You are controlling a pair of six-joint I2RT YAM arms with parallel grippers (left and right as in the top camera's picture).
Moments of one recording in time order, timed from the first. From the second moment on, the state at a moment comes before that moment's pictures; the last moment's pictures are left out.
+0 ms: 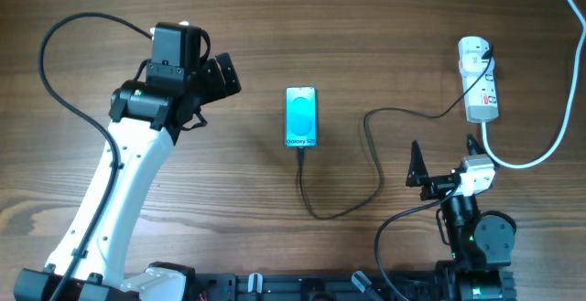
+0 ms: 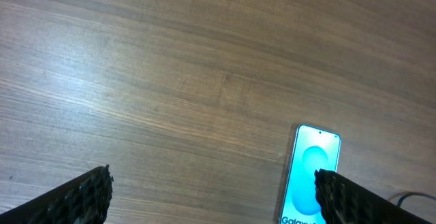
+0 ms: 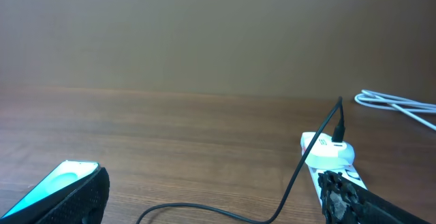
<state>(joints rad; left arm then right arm) -0.21 1.42 1.26 -0.79 -0.11 -0.47 0.02 0.02 0.01 0.00 -0.08 -0.01</state>
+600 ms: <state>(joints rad) -0.17 1.05 1.01 -0.69 0.08 -0.16 0.02 0.02 0.01 0.00 -0.08 -0.01</state>
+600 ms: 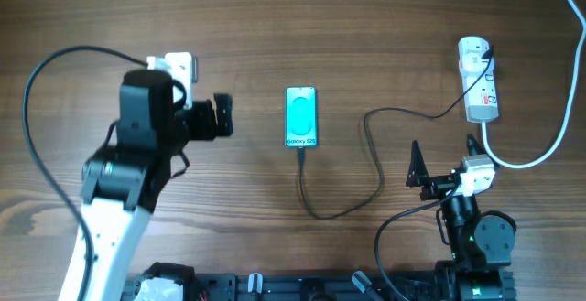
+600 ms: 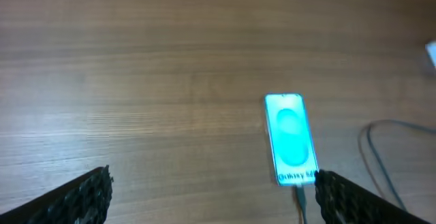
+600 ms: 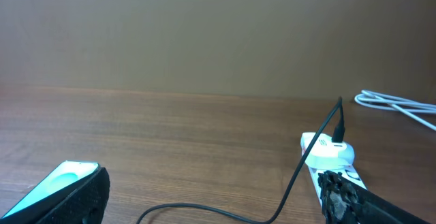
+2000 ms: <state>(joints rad) -0.01 0.15 0.24 -0.31 0.05 -0.28 0.02 0.02 0.01 0.00 -0.08 -0.01</state>
